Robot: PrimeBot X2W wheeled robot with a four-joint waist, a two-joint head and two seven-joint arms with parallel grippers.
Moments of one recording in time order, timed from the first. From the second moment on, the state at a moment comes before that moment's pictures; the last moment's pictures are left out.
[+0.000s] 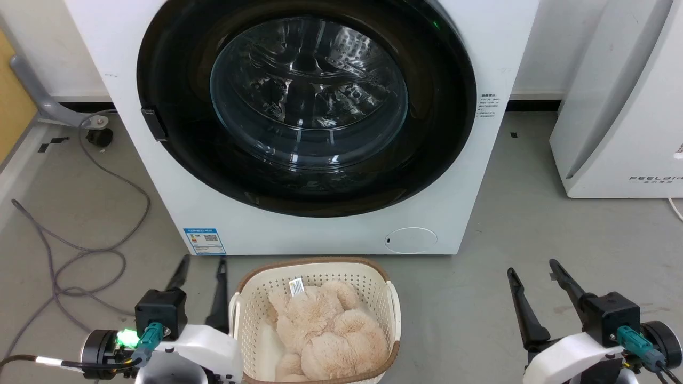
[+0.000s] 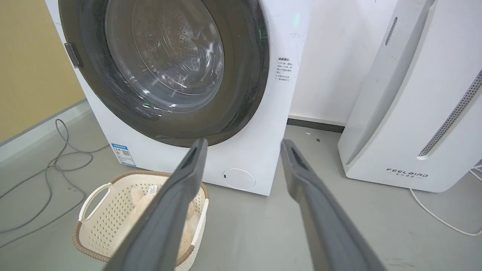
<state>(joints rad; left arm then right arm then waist) -0.02 0.05 0.00 0.01 0.00 0.00 0.00 0.01 -0.05 0.00 0.00 0.01 0.12 0.00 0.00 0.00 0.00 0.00</state>
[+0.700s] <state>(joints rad) -0.02 0.05 -0.02 0.02 -0.02 0.02 -0.04 0.01 -0.05 -0.03 -0.02 0.11 0.12 -0.04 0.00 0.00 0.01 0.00</state>
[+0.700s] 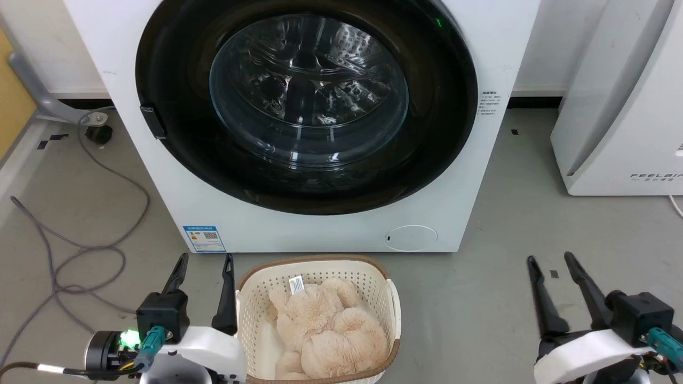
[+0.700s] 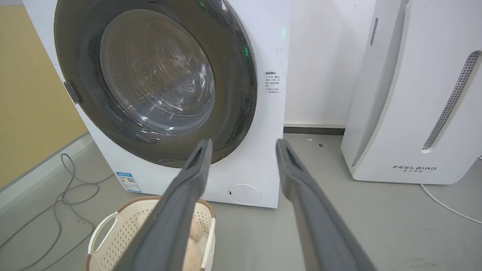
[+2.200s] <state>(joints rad) -0.13 0.05 -0.02 0.01 -0.04 0.07 -0.13 -0.50 -0.15 -0.15 0.31 0.85 0.12 -0.08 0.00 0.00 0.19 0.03</state>
